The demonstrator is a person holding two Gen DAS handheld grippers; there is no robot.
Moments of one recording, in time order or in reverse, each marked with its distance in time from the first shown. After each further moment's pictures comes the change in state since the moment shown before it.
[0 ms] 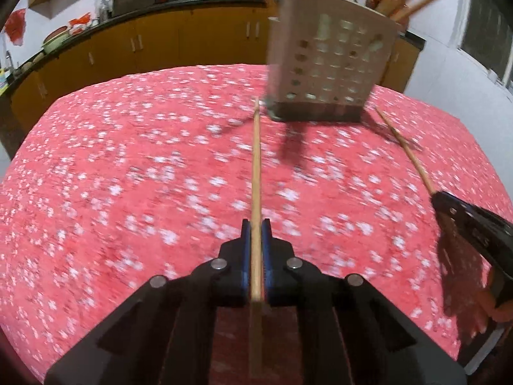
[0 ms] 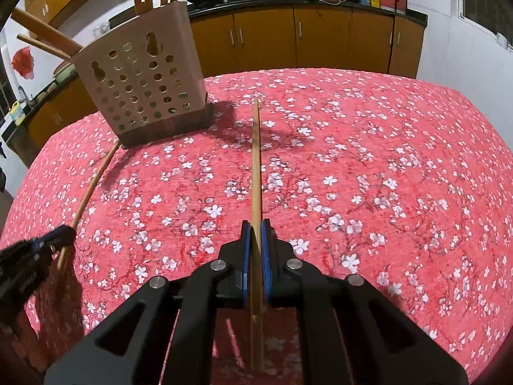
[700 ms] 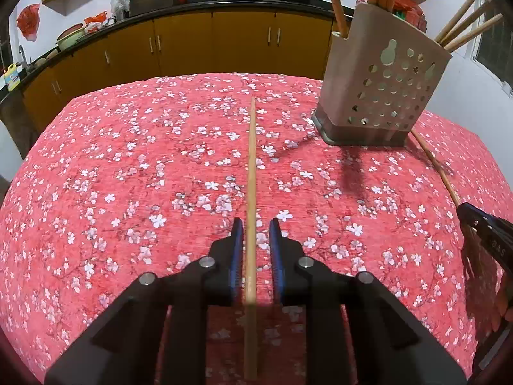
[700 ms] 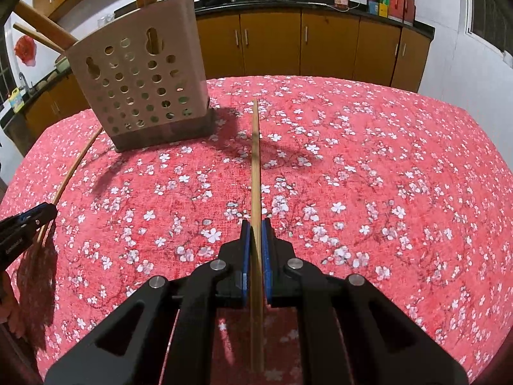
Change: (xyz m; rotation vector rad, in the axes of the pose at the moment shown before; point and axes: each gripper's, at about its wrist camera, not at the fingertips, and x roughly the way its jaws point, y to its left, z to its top) left arm 0.015 0.035 0.021 -0.027 -0.023 0.042; right arm 0.019 0.003 0.019 -0.047 -0.006 -0.026
